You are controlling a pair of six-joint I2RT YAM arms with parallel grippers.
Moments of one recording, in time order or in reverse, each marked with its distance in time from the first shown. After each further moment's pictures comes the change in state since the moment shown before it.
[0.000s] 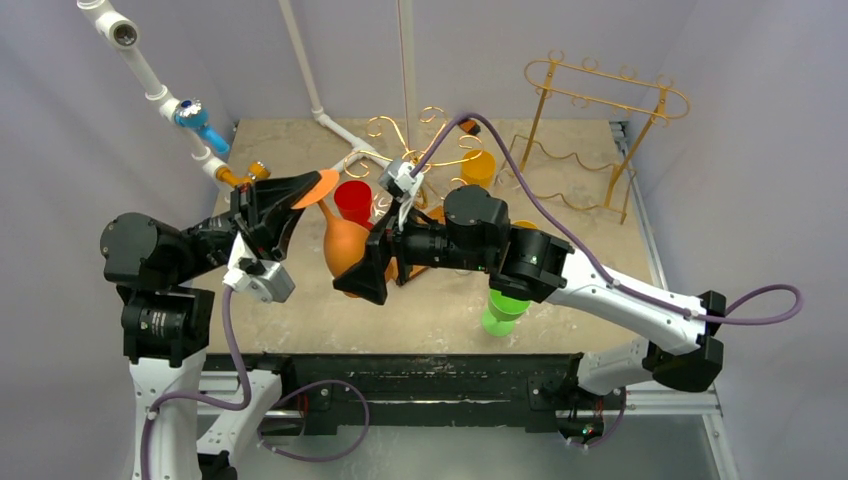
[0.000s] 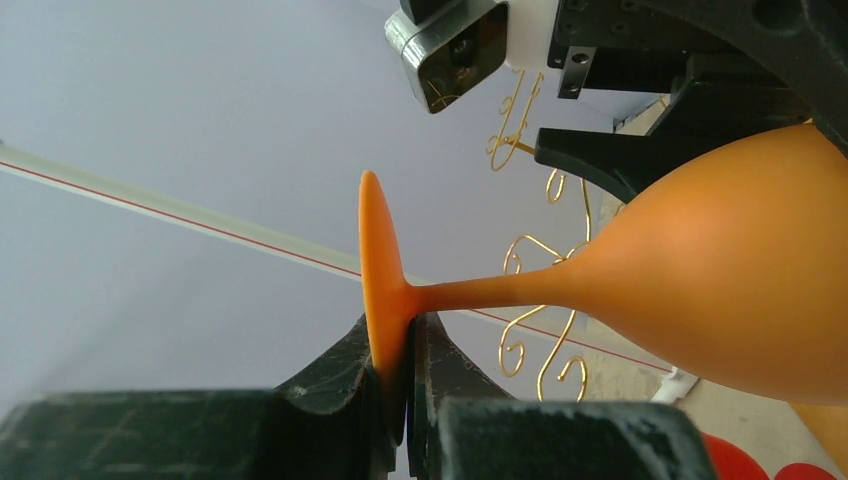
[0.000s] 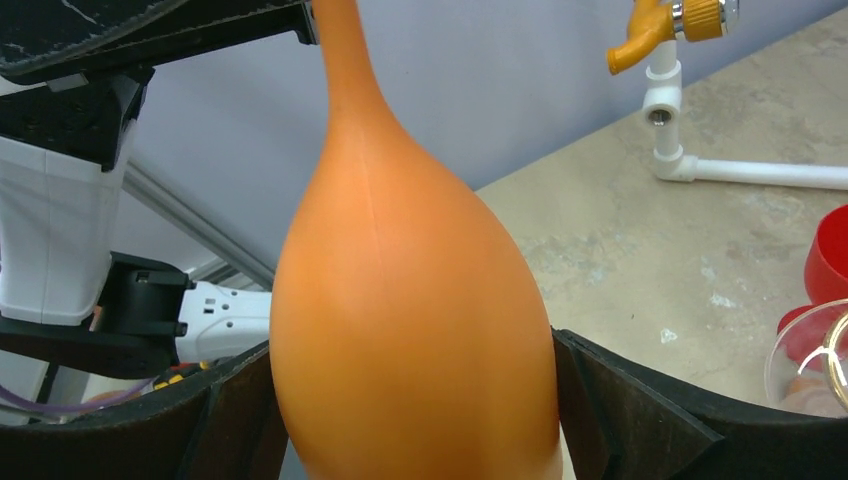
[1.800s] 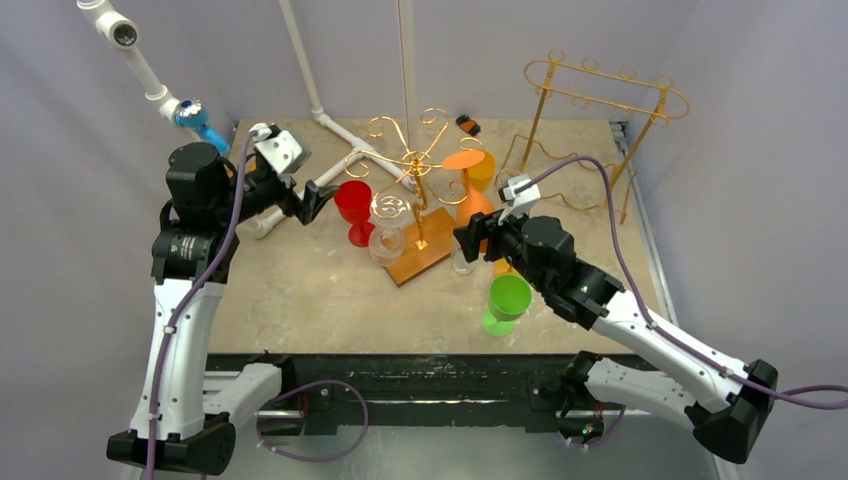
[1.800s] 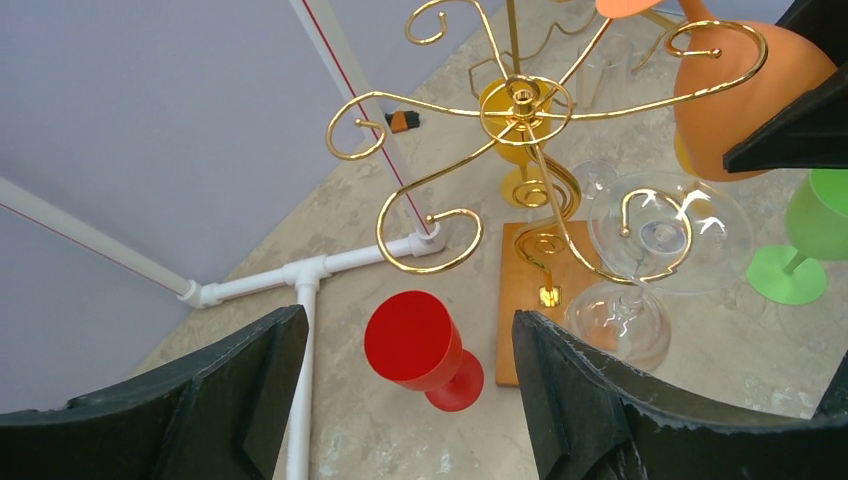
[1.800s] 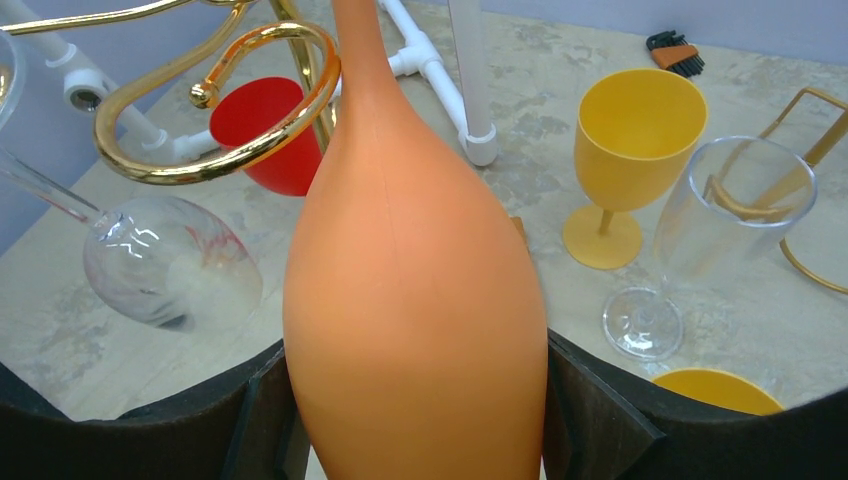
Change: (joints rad) left arm 0.000 0.235 0.026 -0.273 -0.377 -0.530; right arm -0.359 -0.438 -0.681 0.117 0.488 -0.126
